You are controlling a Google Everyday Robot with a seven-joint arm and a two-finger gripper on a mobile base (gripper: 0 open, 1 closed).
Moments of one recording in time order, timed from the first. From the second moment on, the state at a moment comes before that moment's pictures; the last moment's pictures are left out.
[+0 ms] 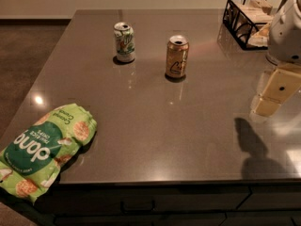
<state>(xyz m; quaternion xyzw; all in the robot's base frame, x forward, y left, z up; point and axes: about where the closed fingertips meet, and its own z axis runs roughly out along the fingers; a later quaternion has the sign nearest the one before) 0.438 -0.215 0.982 -0.60 0.78 -0.04 0.17</state>
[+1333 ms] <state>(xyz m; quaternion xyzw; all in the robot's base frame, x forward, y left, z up) 0.473 -0.159 0.972 -0.66 0.73 -0.01 0.18</state>
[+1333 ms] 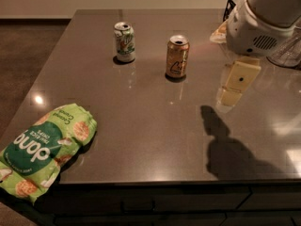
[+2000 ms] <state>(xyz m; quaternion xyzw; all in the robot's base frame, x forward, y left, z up) 0.493 -0.075 0.959 -0.72 0.67 0.04 0.18</state>
